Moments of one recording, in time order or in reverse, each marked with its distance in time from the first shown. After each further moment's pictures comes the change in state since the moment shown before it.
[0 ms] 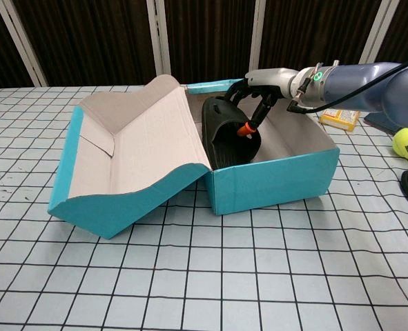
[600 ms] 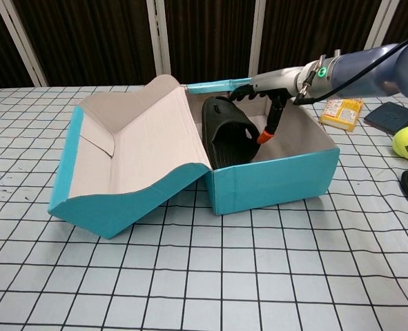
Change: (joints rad) left arm 0.001 0.002 0.002 -0.001 0.003 0.000 -0.004; right arm 0.036 0.091 -0.046 -0.088 0.131 -0.087 -0.333
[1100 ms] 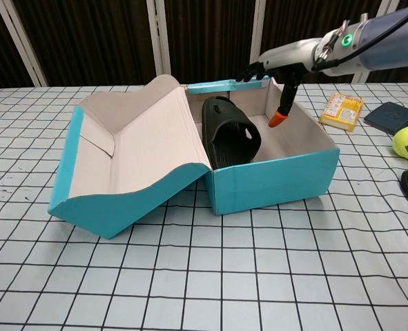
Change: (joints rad) left arm -0.001 0.004 0.004 -0.004 0.012 -0.001 -0.012; right arm 0.005 0.244 -0.039 -0.365 0.270 0.104 -0.255
